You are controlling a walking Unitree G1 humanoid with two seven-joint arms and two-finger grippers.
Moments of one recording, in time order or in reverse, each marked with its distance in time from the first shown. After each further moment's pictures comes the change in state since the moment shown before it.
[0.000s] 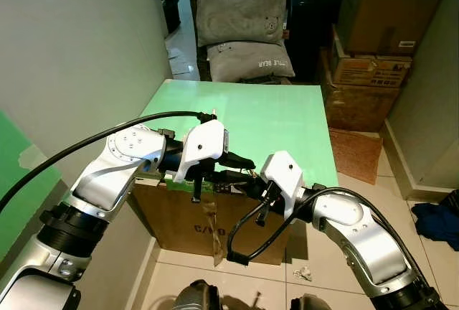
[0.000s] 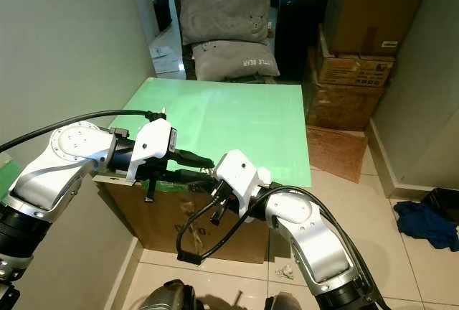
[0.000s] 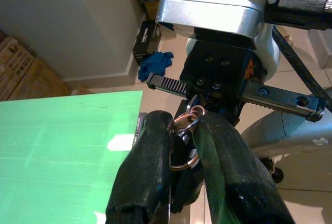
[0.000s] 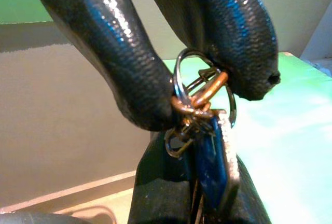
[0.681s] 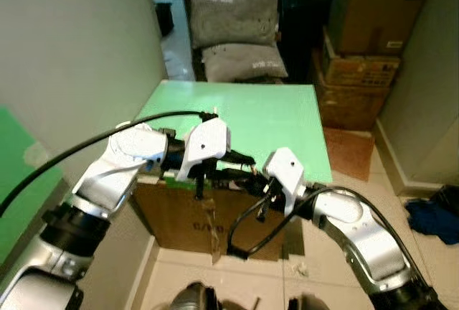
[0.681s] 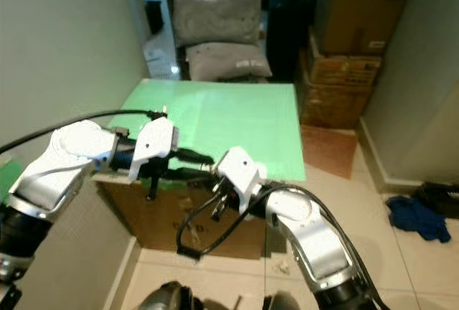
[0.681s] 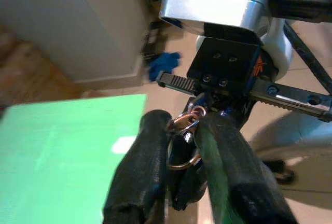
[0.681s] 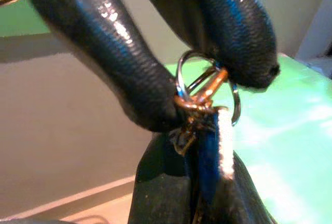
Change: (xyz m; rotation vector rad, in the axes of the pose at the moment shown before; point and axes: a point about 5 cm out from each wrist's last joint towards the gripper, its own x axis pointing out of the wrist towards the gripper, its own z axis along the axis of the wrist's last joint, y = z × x) left arm 0.004 0.005 0.003 0.031 0.012 0.056; right arm 0.000 -0.005 0.000 0.031 -0.015 -0.025
